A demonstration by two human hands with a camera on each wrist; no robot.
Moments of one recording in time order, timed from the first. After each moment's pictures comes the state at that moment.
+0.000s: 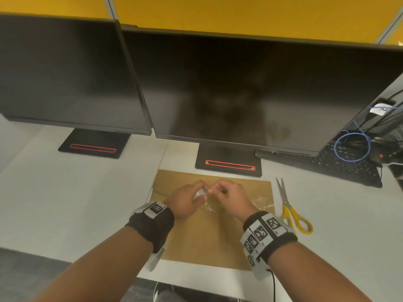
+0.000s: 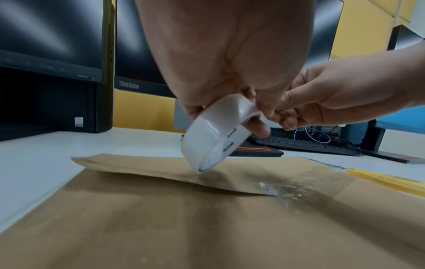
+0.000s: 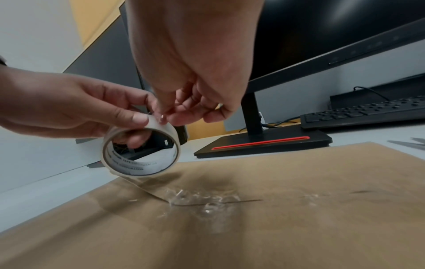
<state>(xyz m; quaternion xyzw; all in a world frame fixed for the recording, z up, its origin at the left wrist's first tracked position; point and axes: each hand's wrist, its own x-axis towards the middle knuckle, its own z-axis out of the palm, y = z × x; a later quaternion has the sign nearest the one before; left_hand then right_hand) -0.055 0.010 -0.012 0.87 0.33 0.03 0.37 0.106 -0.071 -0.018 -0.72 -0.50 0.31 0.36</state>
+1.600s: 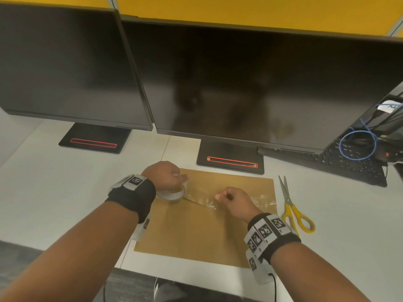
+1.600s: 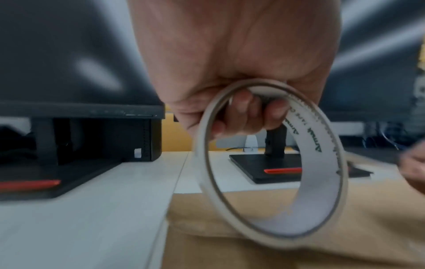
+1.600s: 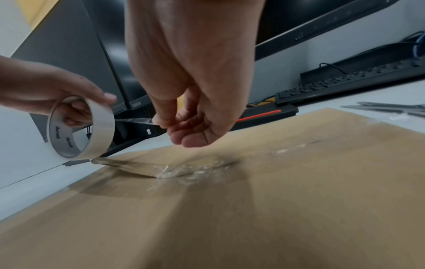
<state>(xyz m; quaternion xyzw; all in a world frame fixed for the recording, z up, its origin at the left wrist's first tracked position) -0.075 0.069 0.022 0.84 0.45 -0.06 0.29 0.114 -0.083 -0.037 -0.75 -0.43 0.41 0.29</state>
